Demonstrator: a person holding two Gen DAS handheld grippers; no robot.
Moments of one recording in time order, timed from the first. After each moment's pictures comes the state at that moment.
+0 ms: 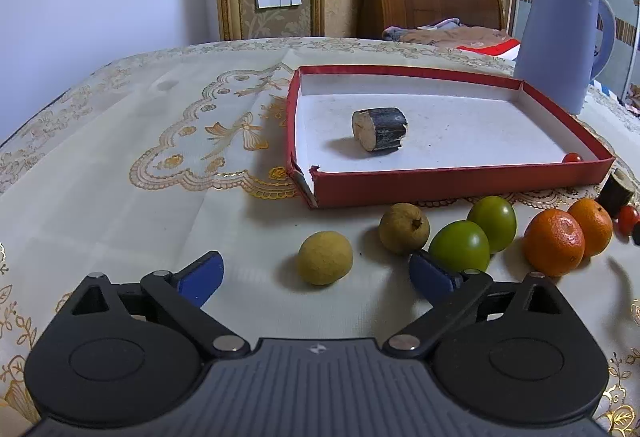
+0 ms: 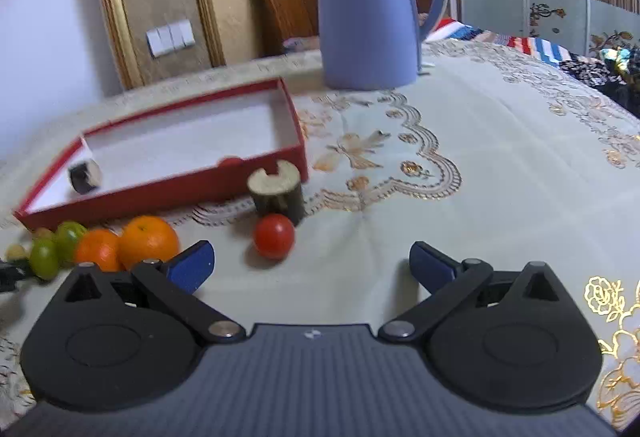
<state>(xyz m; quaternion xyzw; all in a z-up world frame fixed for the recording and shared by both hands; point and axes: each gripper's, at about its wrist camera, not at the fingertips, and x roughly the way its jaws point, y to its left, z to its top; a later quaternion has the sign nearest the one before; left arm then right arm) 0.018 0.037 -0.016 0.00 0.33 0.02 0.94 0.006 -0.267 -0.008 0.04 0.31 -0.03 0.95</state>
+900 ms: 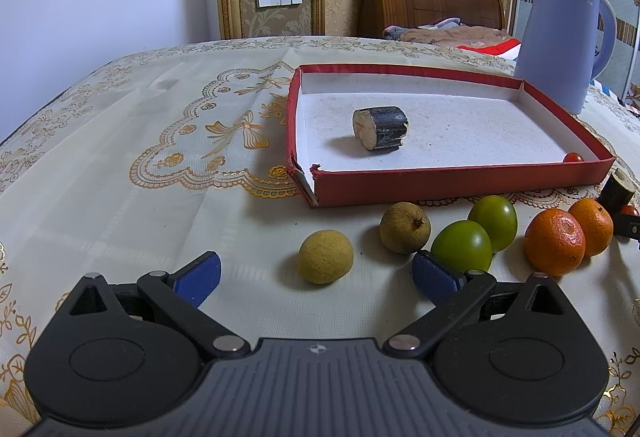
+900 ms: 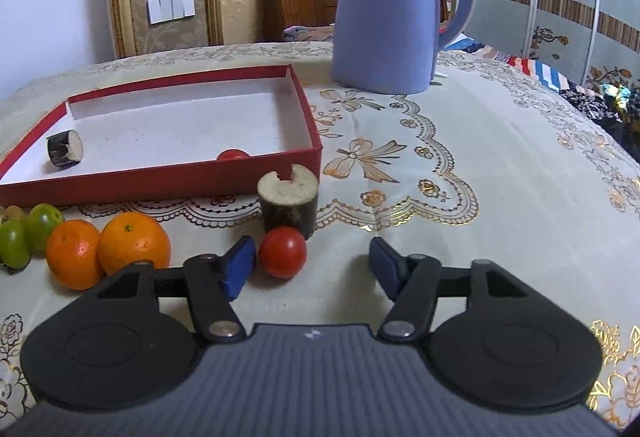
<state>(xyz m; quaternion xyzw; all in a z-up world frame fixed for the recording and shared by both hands) 0.018 0.037 -0.016 0.00 0.34 0.02 0.94 0.027 -0.245 -0.009 -0.02 0.32 -0.03 0.95</state>
